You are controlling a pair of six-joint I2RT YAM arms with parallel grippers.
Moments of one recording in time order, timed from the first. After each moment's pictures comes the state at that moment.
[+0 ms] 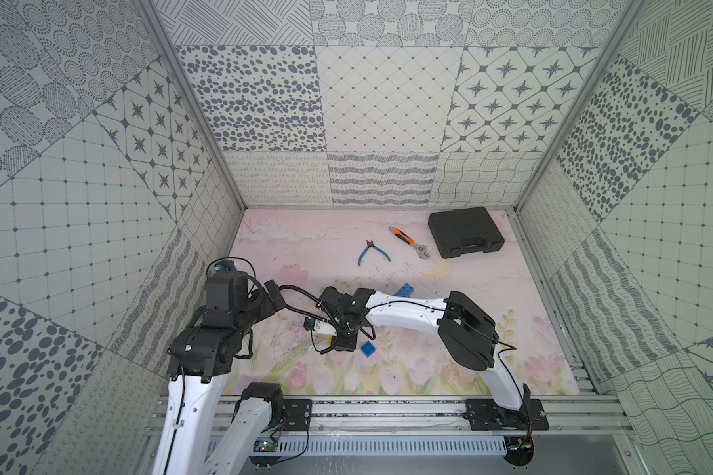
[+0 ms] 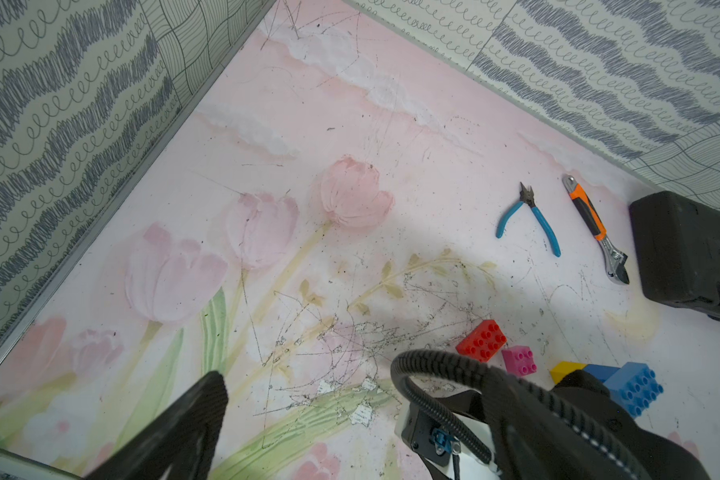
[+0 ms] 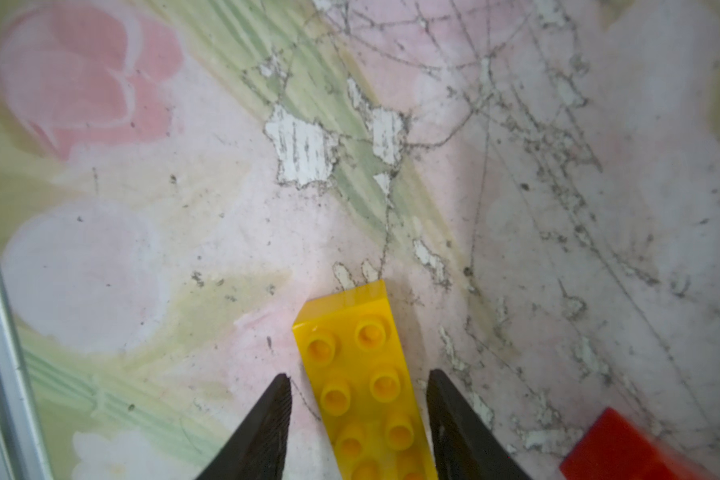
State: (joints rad) left arm -0.08 0.71 1.07 -1.11 -0.12 -0.47; right arm 1.15 2.18 1.69 -0.78 -0.11 -0.36
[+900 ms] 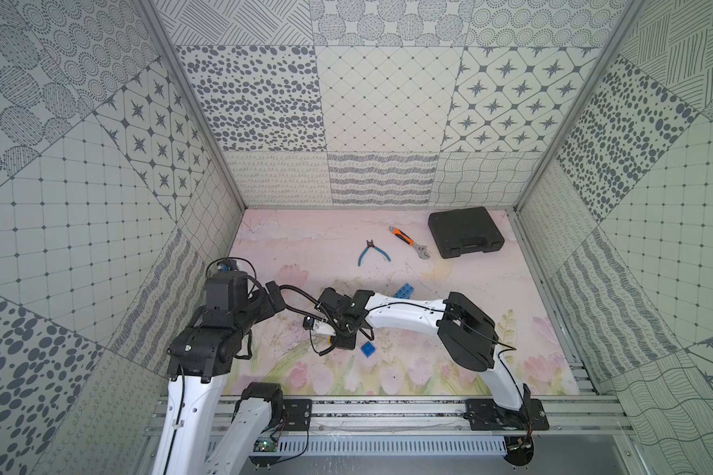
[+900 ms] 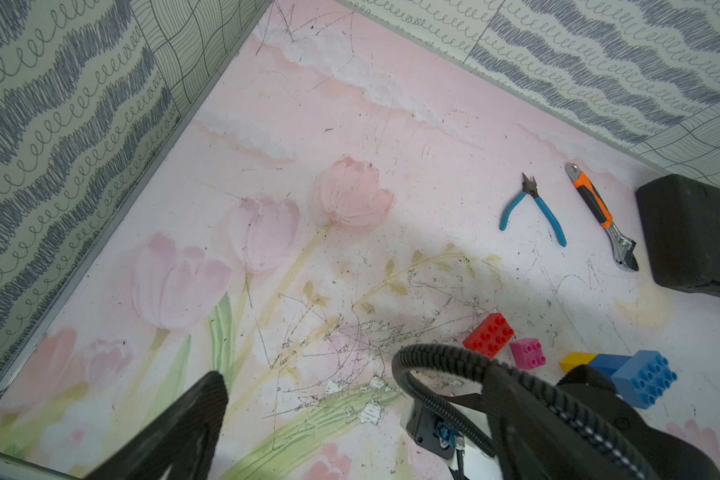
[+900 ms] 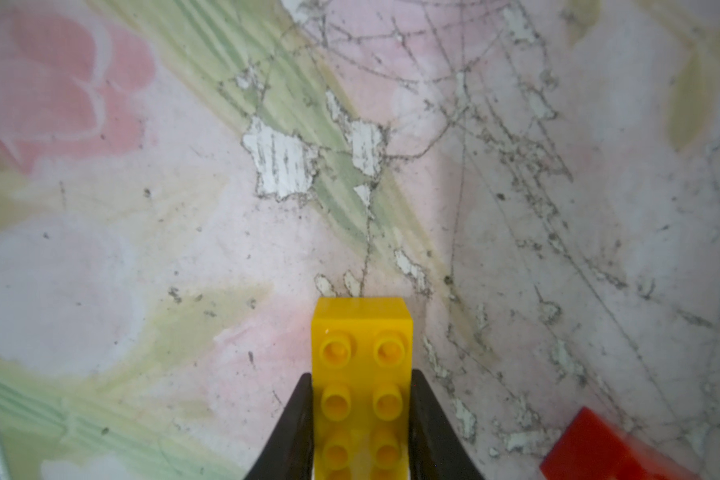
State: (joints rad) left arm -0.08 0.71 1.07 -1.11 -0.12 -0.42; right arm 1.16 2.18 1.68 -0.74 -0.06 -0.35
